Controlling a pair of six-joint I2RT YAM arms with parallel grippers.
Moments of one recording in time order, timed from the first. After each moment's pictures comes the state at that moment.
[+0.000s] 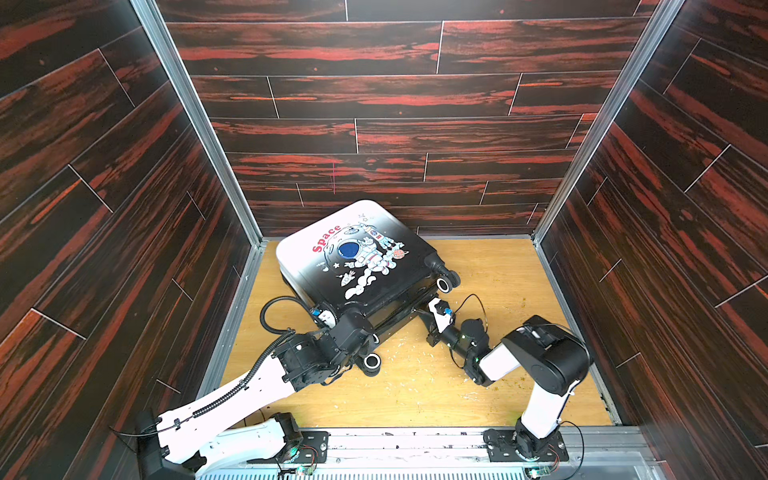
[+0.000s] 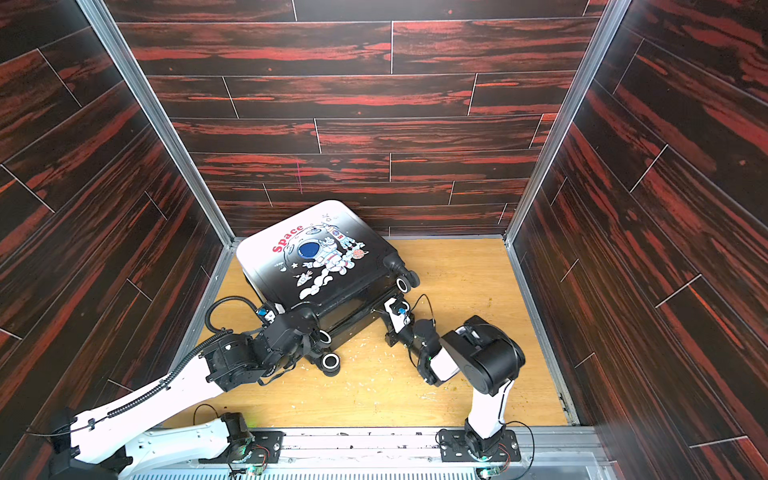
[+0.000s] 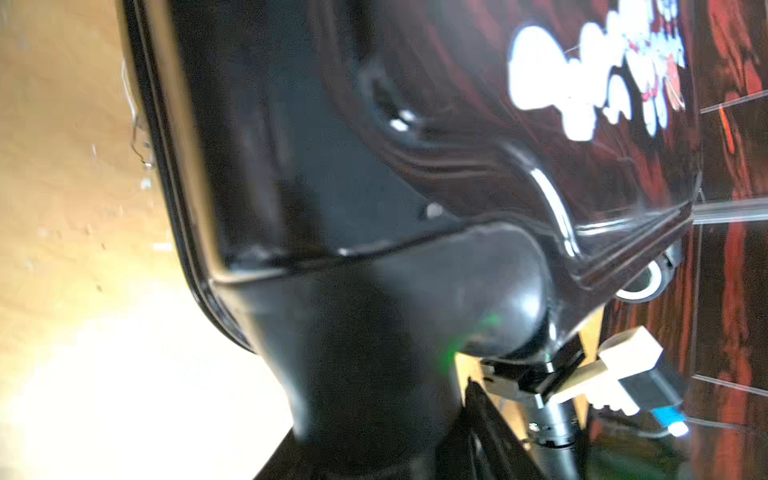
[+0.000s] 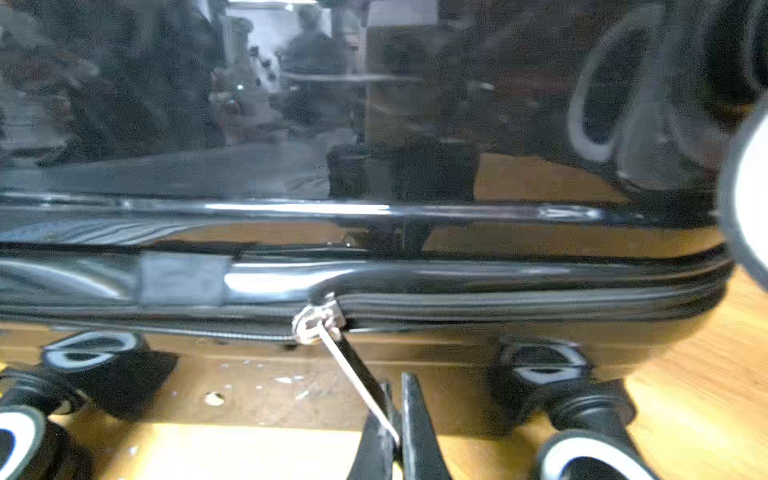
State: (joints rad) left arm -0.93 1.03 0.98 -0.86 -0.42 -1.41; right arm 0.61 1.81 0.38 1.32 -0.16 -0.01
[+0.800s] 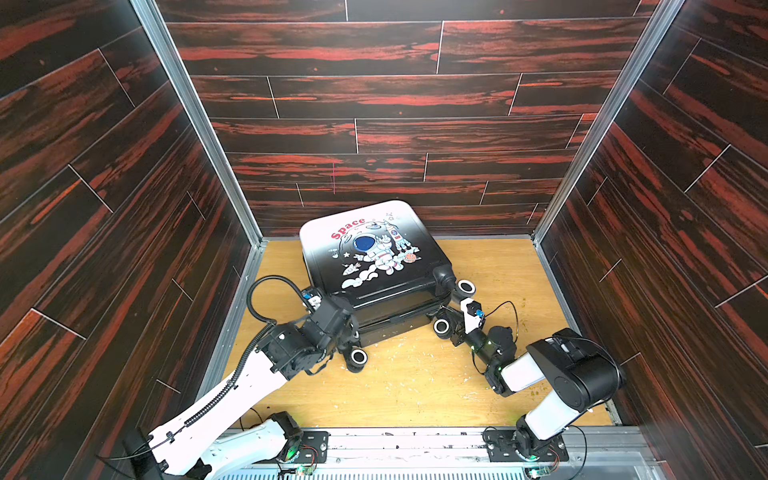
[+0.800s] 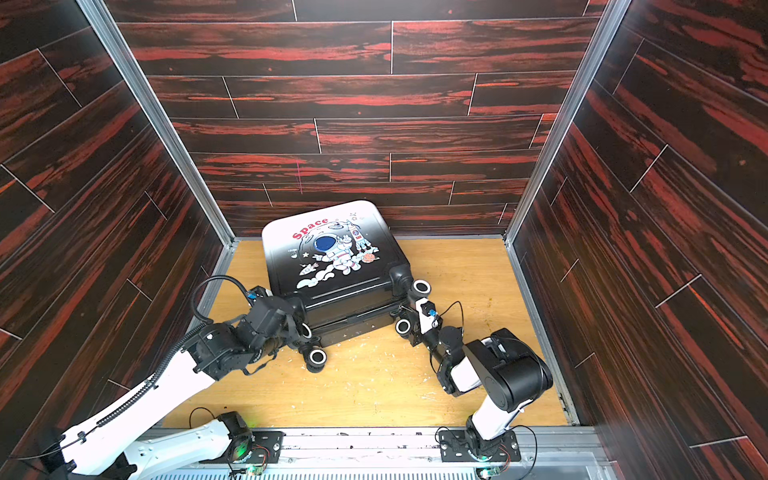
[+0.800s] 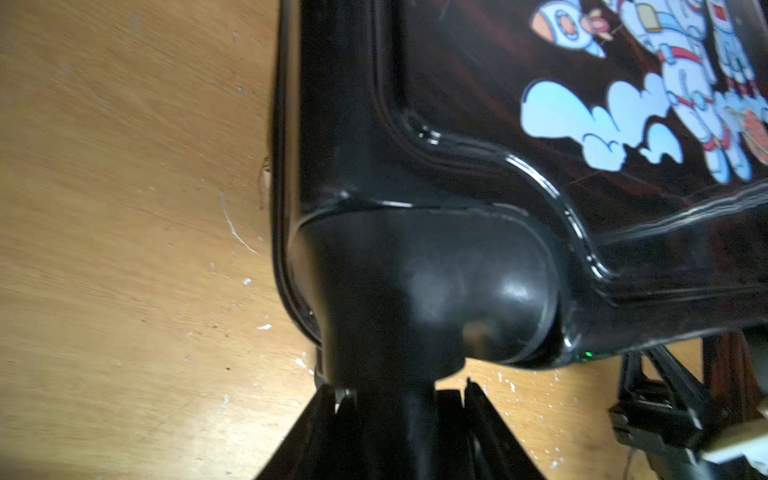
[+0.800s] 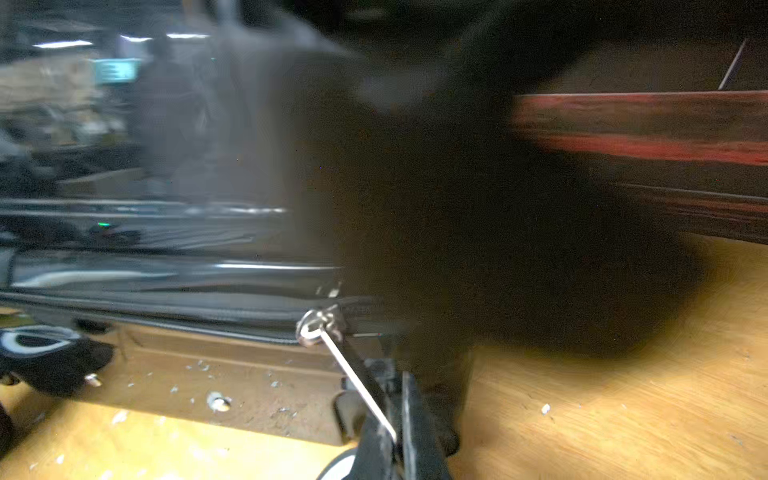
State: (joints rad) left arm -0.70 1.02 1.05 -0.96 -0.36 -1.04; right arm 0.44 1.65 0.20 1.38 -0.13 0.05
